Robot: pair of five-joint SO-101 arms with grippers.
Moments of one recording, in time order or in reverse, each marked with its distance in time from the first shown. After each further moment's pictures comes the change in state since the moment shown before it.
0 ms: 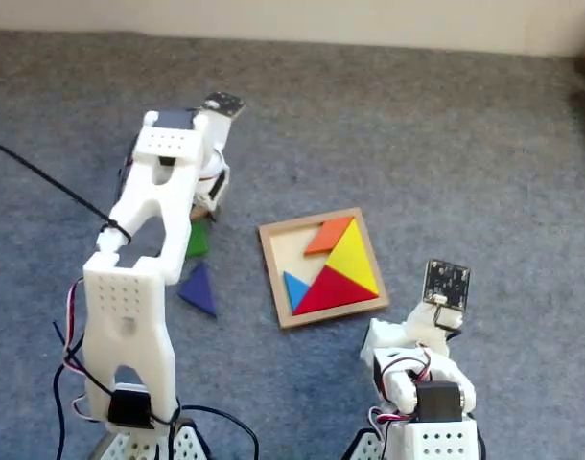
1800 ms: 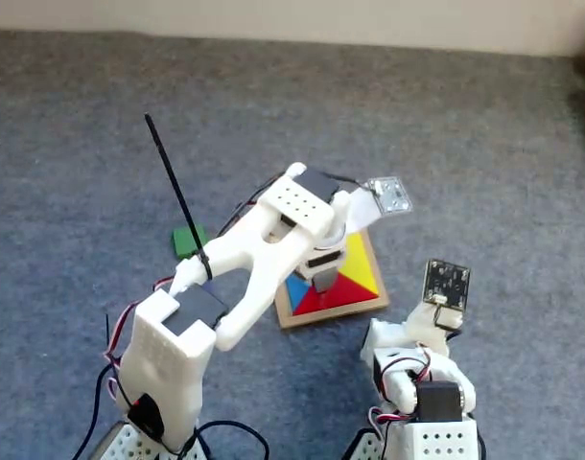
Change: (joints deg) left arm 31.6 -13.4 19.3 -6.8 -15.2; right arm 0.0 0.0 0.0 0.0 0.0
